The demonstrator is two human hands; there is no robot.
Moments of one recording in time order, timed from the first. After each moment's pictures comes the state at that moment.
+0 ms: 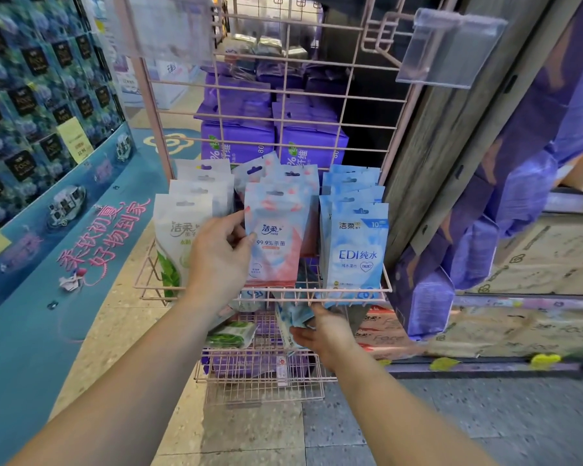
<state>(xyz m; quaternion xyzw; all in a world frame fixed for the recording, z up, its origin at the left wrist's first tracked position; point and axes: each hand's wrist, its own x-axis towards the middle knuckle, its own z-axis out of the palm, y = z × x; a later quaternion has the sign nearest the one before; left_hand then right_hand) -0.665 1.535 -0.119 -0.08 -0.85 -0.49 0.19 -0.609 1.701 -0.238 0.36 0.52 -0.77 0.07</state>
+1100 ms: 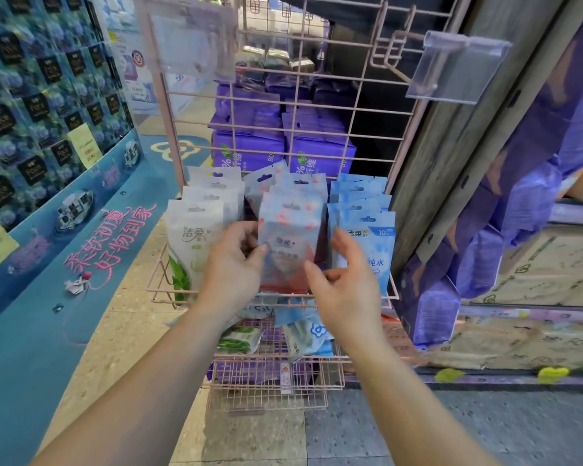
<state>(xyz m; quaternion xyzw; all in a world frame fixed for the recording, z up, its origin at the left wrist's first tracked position) -0.652 1.536 -0.113 -0.09 -0.82 -0.55 0.12 -0.583 1.679 -0.108 0.09 0.82 -0.52 -0.21</state>
